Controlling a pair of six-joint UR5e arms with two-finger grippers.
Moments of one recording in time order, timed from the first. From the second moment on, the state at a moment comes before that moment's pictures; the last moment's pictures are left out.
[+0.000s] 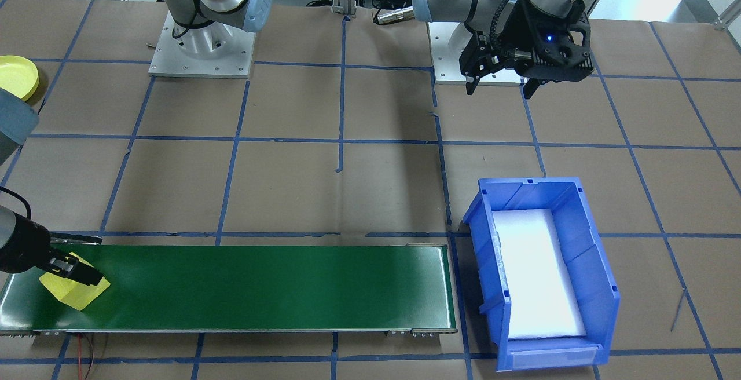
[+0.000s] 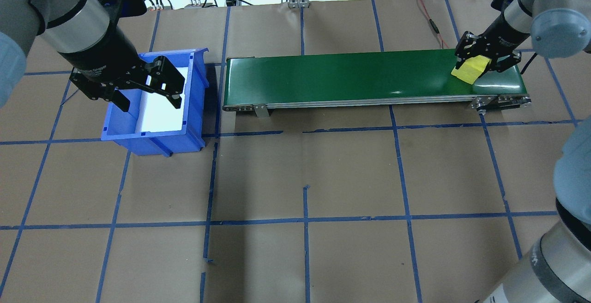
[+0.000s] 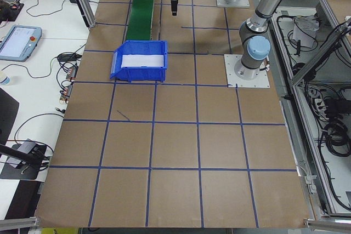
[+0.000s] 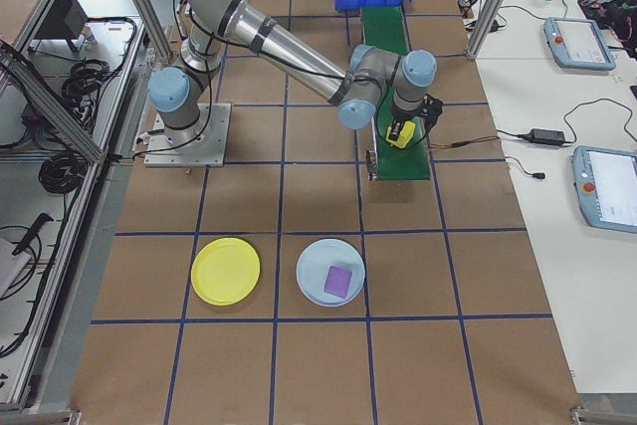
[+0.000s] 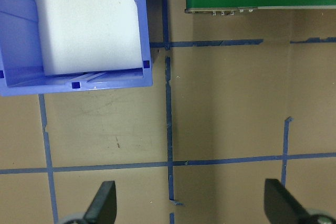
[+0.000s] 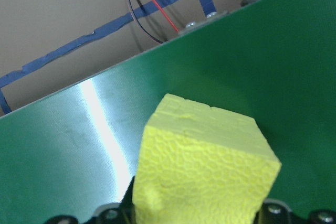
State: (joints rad) left arm -1.54 -1.48 -1.64 -1.62 1.52 0.05; right arm 1.21 -1.08 1.54 -2.00 -1.40 0.03
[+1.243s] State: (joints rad) left arm -1.54 -1.48 -1.63 -1.62 1.52 0.05; right arm 0.55 -1.31 1.79 -1.86 -1.58 -0.64
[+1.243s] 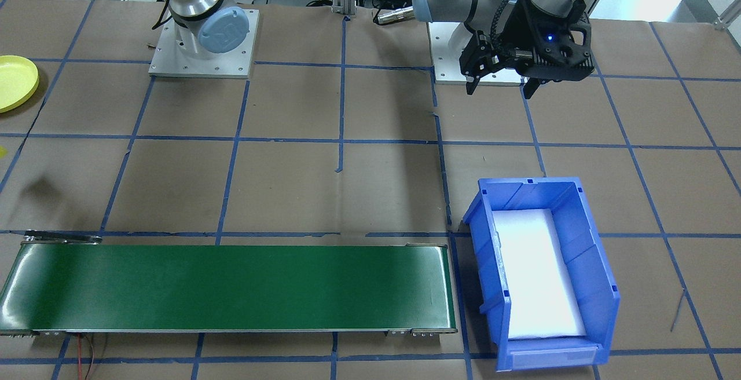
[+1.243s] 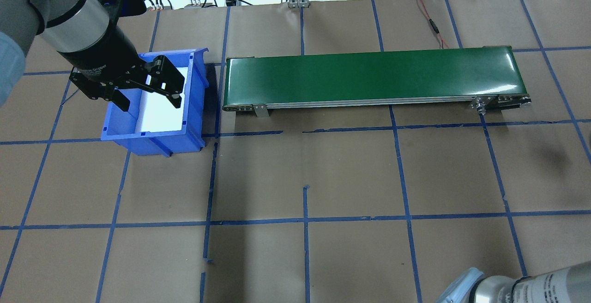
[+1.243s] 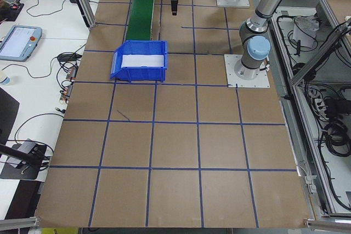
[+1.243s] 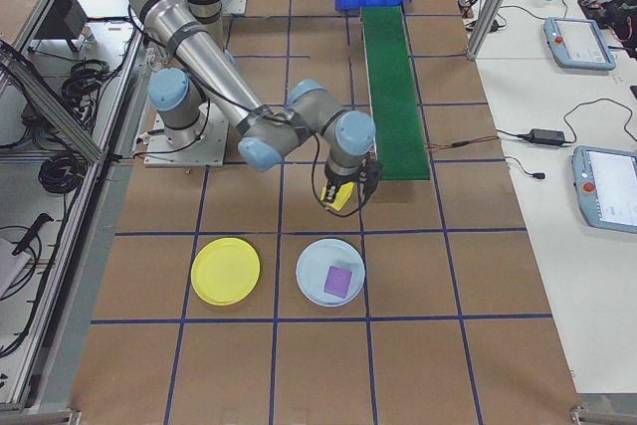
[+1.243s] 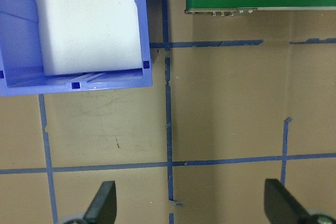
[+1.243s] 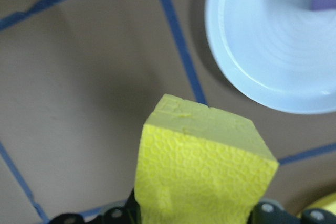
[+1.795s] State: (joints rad) left arm -1.54 -1.48 -1.63 -1.62 1.52 0.05; right arm 0.12 -1.31 1.89 -1.96 -1.59 -0.95
